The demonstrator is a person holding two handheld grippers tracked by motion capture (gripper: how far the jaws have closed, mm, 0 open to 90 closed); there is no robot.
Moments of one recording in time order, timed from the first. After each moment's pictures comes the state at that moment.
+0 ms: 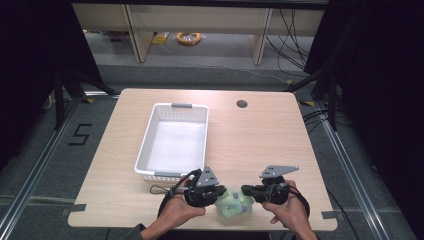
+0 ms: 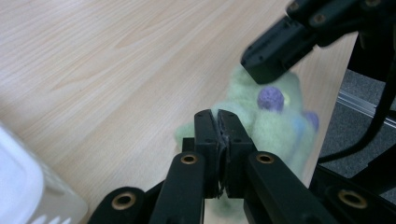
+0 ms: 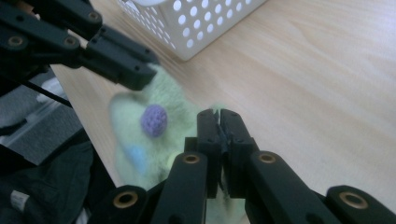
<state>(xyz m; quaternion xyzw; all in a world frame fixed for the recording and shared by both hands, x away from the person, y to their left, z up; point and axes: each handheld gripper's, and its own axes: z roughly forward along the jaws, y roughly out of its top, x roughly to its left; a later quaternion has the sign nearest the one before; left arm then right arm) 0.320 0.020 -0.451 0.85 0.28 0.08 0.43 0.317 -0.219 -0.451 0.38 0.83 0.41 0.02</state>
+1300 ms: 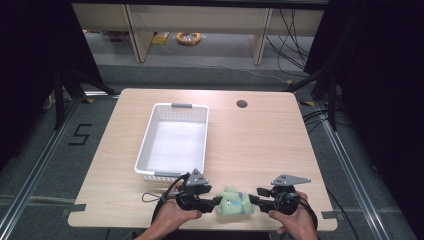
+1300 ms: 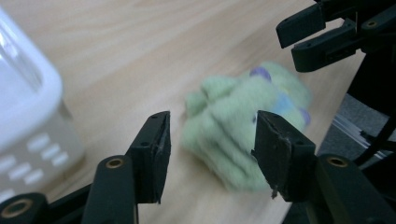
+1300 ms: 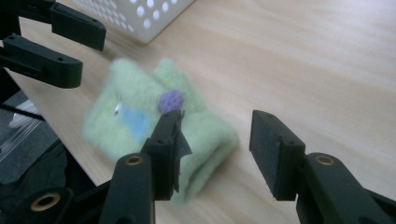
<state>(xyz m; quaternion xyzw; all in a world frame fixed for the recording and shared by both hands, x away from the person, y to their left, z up) 0.308 0.048 -0.474 0.82 0.37 0.02 0.44 0.301 -0.243 -0.471 0.45 0.80 0.40 0.04</state>
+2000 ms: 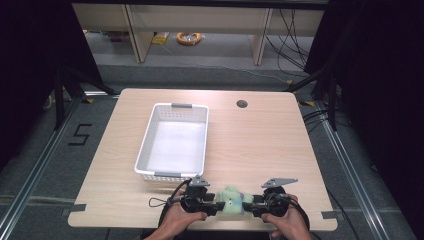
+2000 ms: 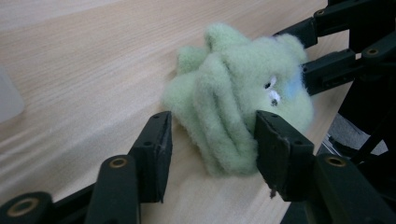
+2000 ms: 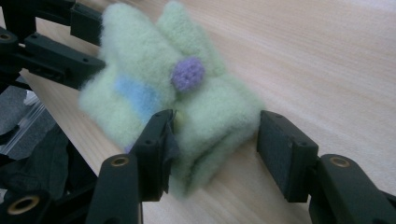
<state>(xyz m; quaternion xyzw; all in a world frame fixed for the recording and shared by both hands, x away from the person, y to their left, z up) 0.317 0.034 -0.504 0.81 0.41 -0.02 0.43 0.308 -0.231 -0.496 0.45 0.82 0.35 0.01</state>
